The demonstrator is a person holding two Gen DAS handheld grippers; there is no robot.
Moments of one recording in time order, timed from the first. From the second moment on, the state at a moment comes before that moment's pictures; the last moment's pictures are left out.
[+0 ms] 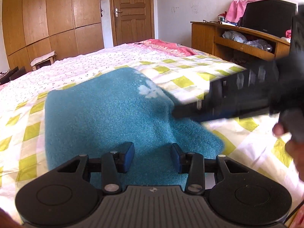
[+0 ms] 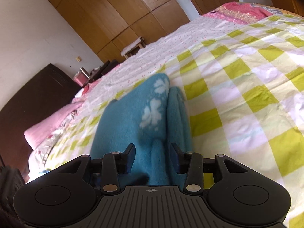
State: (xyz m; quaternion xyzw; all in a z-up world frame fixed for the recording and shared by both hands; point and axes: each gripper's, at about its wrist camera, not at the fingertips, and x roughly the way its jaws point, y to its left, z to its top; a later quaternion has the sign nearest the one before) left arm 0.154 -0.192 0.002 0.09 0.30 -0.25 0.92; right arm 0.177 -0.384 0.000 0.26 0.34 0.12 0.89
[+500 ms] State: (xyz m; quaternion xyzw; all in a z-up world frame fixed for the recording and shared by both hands) left arm 0.182 -0.142 0.032 0.09 0.24 -0.17 0.95; right arm 0.159 -0.402 -0.003 0.28 0.33 0.07 0.90
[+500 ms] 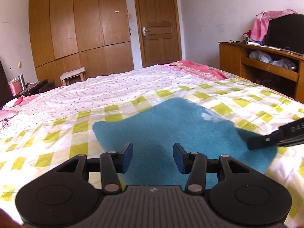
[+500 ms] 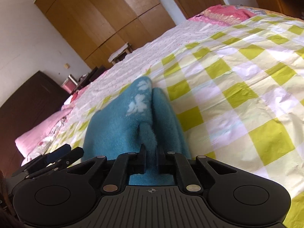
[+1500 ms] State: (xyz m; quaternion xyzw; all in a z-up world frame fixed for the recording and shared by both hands) left arm 0.195 -0.100 -0.001 -0.05 0.34 -0.20 0.92; right arm 0.227 -0.376 -0.026 0.17 0.34 0.05 0.92
